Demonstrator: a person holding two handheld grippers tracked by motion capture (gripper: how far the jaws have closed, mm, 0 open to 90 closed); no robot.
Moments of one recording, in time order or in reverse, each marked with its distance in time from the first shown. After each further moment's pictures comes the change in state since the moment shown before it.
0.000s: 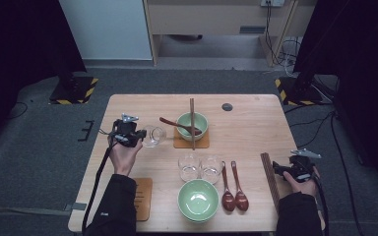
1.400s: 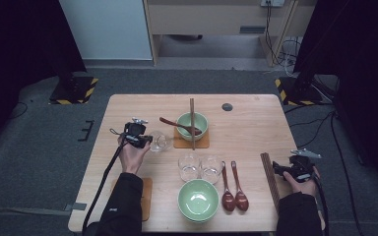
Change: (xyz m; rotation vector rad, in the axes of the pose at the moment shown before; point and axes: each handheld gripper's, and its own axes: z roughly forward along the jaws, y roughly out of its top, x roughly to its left) left arm -0.004 -0.010 0.043 0.115 0.006 0.009; right arm 0.000 0.000 0.000 0.001 0.001 0.000
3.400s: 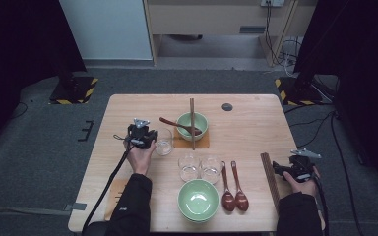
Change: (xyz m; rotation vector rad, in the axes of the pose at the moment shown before) left arm -0.012 -0.006 0.014 -0.210 0.011 -0.078; right arm 0.000 0.000 0.000 0.000 0.000 0.000
